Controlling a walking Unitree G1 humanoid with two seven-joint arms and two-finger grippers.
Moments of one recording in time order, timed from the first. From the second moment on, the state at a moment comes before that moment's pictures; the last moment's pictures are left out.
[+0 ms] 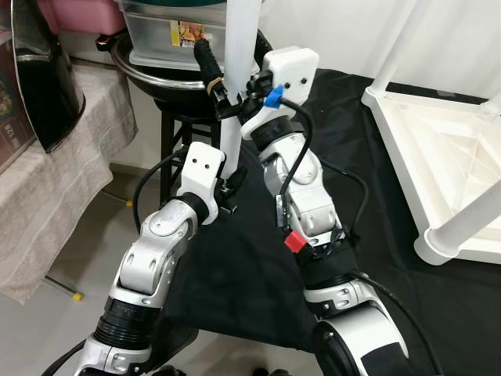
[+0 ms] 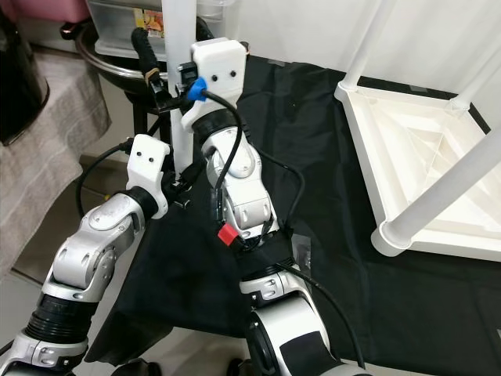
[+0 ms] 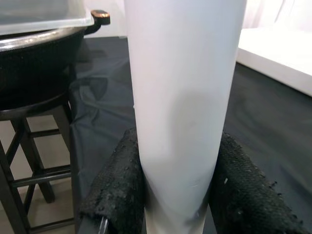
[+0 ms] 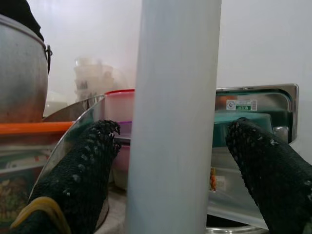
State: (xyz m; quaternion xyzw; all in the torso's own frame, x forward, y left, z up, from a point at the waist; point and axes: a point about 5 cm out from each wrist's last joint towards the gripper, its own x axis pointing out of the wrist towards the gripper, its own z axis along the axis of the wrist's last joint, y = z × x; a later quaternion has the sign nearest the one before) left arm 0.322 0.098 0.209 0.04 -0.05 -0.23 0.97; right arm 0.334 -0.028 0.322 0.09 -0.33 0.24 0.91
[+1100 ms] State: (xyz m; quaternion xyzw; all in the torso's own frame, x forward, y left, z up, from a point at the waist) left arm 0.357 0.158 0.206 0.15 0.02 -0.12 0.98; right arm 0.309 -0.024 0.343 0.08 -0.39 0.27 0.88
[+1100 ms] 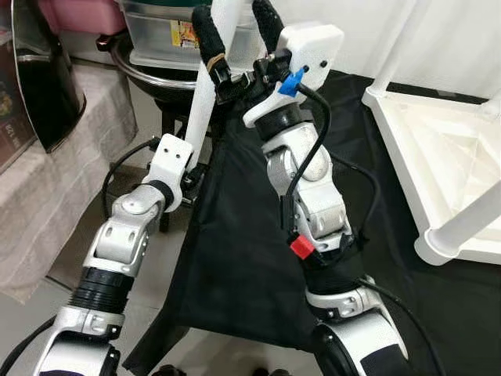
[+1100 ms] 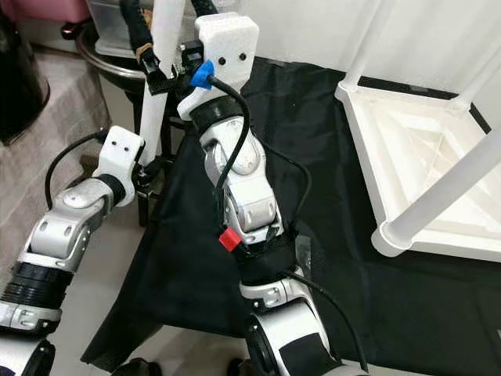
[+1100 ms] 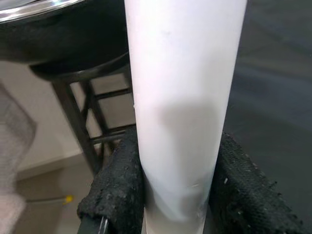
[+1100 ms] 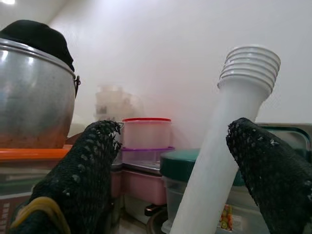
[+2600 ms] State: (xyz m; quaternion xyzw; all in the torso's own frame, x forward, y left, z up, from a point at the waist) left arm 0.374 0.211 0.222 0.47 0.01 -0.14 0.87; right arm 0.335 -0.074 0.311 -0.69 -0.31 0.27 0.59
